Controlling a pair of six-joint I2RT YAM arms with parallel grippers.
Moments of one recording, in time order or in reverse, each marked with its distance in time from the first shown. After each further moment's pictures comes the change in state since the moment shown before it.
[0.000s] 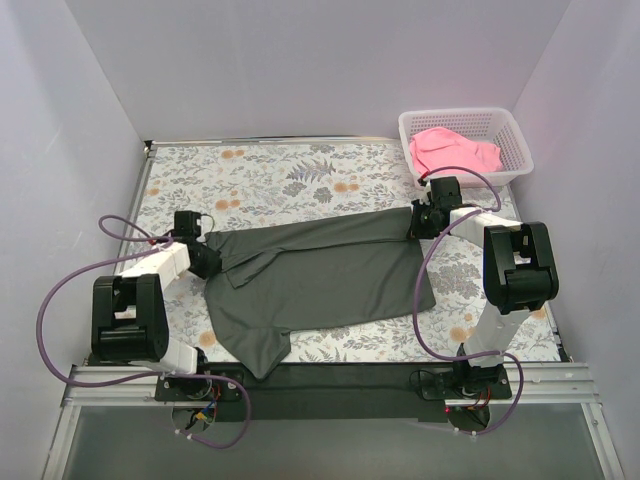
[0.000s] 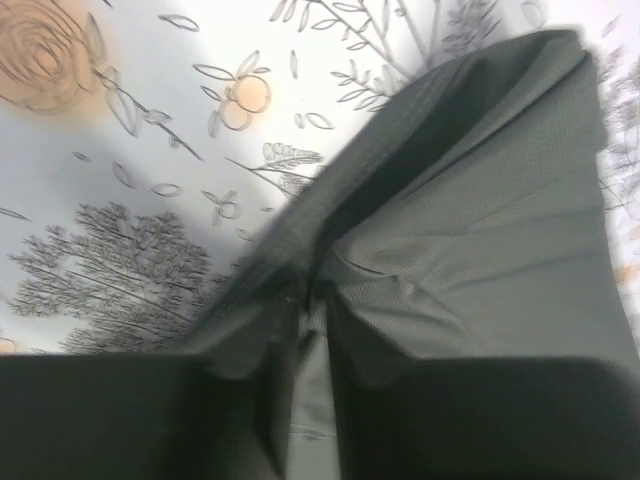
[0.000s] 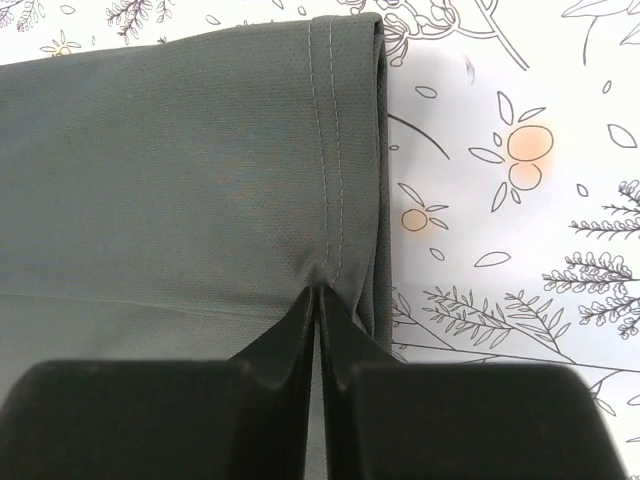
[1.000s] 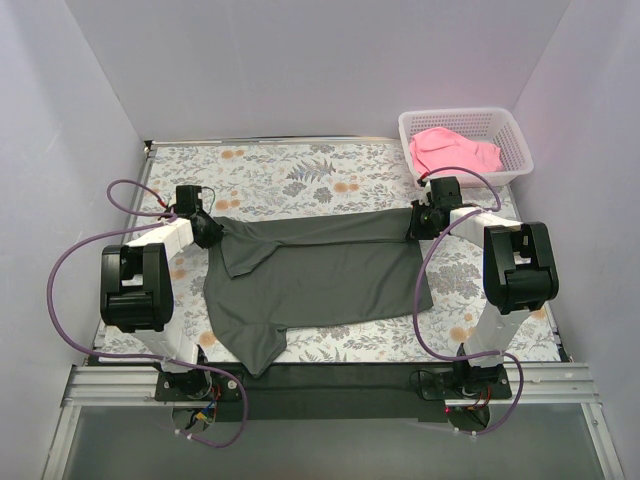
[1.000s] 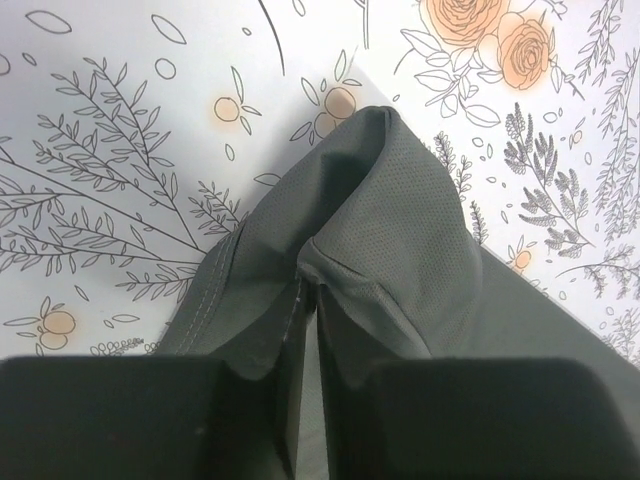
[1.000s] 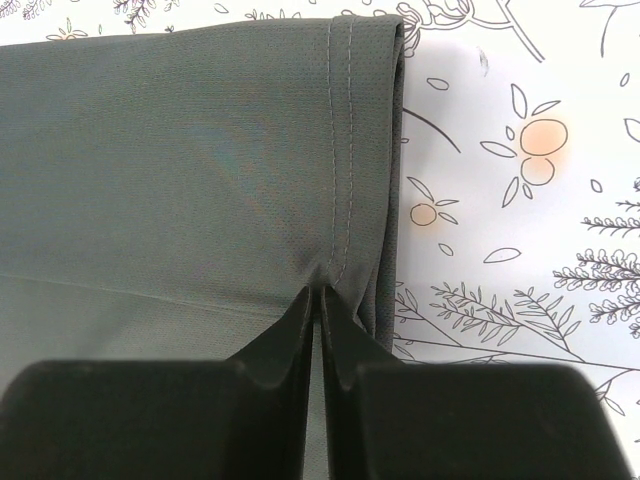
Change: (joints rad) left arm 0.000 0.204 0.220 0.167 0.022 0.250; right arm 0.000 0.000 0.002 -0.010 -0.016 -0.003
